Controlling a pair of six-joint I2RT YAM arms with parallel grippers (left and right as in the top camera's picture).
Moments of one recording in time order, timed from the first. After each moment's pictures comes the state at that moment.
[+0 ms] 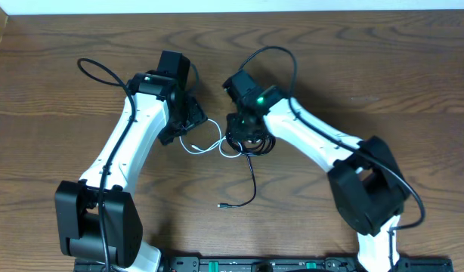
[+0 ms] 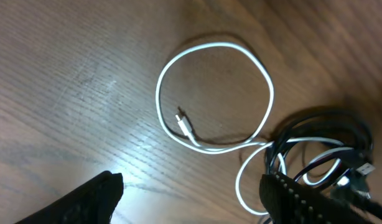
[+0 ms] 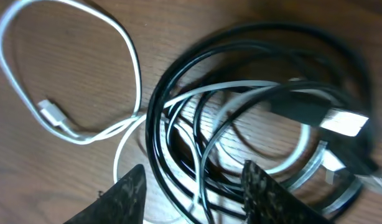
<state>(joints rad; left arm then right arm) -0.21 1.70 1.35 -1.07 0.02 -0.75 0.69 2.06 1.55 -0.78 -0.12 0.52</state>
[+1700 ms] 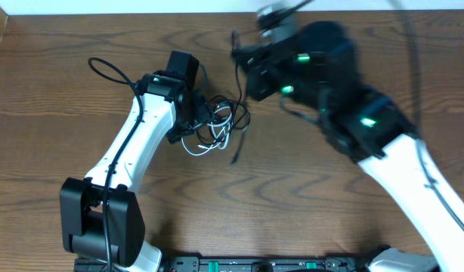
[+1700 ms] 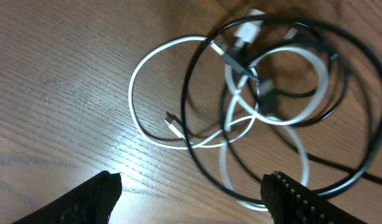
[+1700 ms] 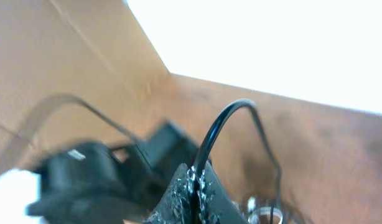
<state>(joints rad) -0.25 1.71 1.35 -1.03 0.05 -0.75 0.60 1.43 1.62 -0.43 -0.24 0.38</state>
